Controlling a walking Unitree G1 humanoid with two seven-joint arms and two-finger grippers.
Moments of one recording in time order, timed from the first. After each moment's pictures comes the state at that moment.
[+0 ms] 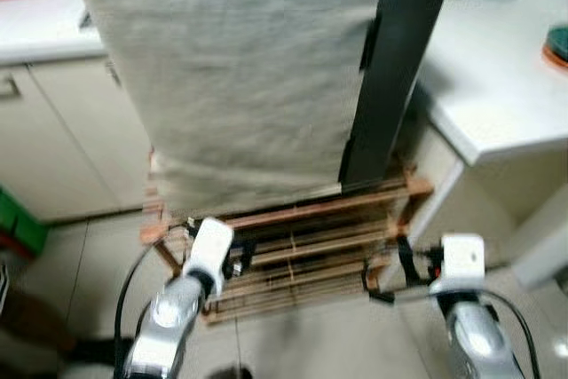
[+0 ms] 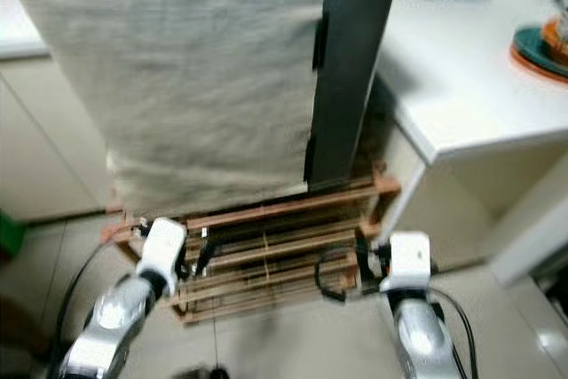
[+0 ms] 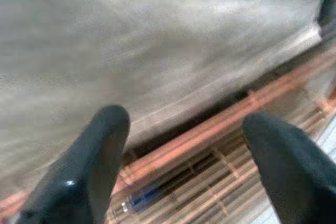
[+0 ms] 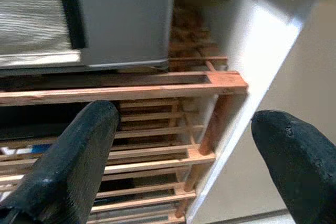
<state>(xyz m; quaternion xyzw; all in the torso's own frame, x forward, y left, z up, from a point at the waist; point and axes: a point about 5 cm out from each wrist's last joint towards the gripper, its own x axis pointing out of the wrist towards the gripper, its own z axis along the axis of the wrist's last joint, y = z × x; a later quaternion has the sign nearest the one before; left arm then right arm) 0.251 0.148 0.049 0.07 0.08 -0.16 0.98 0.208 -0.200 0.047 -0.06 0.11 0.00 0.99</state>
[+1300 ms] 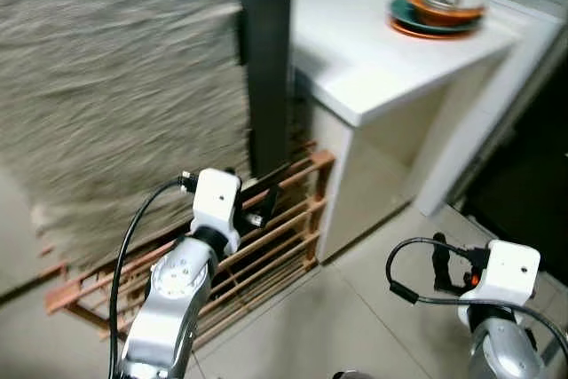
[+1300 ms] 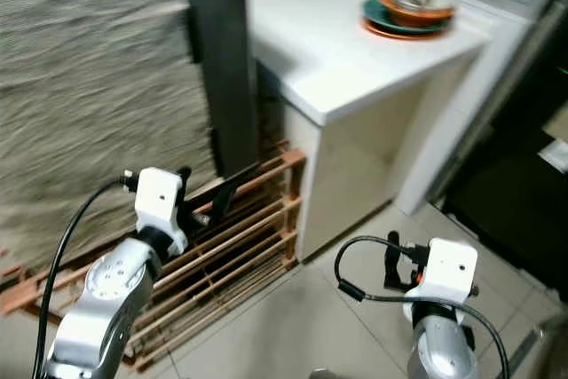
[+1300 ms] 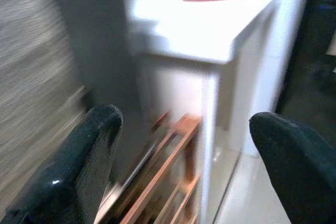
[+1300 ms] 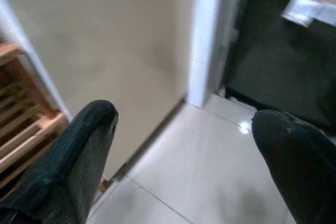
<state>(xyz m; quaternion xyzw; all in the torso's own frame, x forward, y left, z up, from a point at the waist) 0.270 0.111 0.131 0.02 0.01 -0.18 0.98 0.178 -0.210 0.075 0.01 0.14 -0.15 0.98</state>
